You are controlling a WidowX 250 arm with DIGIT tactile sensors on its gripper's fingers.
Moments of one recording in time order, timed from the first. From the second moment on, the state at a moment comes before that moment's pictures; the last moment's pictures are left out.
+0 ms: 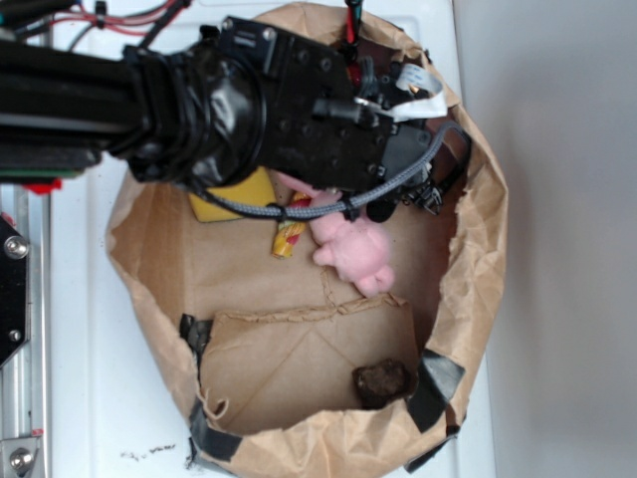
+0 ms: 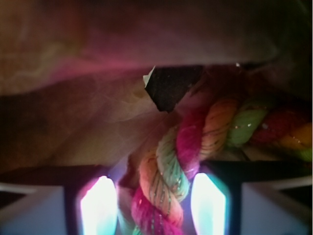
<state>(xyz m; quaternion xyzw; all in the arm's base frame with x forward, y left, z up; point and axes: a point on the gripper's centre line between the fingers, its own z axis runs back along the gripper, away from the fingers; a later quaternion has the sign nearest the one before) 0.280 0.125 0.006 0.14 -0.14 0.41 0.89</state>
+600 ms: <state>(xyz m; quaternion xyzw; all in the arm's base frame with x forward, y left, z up) 0.274 0.121 0.005 0.14 -0.17 0.40 0.89</state>
